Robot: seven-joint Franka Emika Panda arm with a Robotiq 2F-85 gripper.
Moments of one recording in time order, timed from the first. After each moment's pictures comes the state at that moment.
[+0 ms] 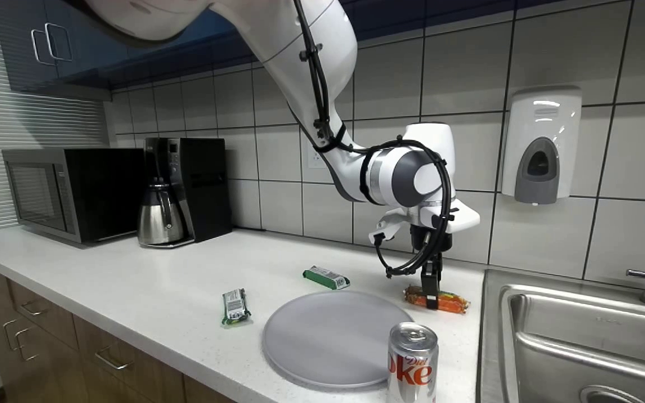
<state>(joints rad) -0.08 0.82 -0.24 -1.56 0.21 2.50 1.02</state>
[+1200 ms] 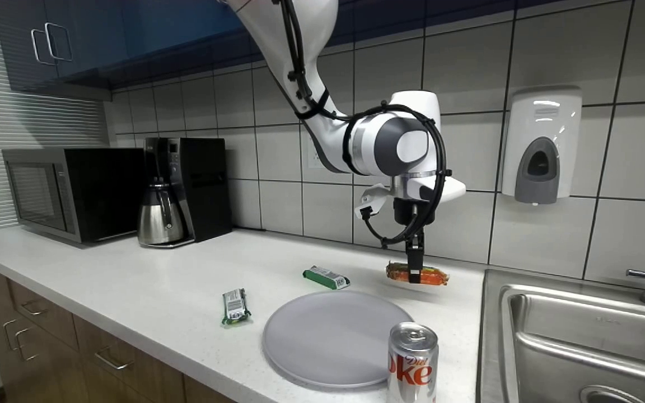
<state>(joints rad) -0.07 0.66 -0.20 -1.69 0.21 2.48 0.87</state>
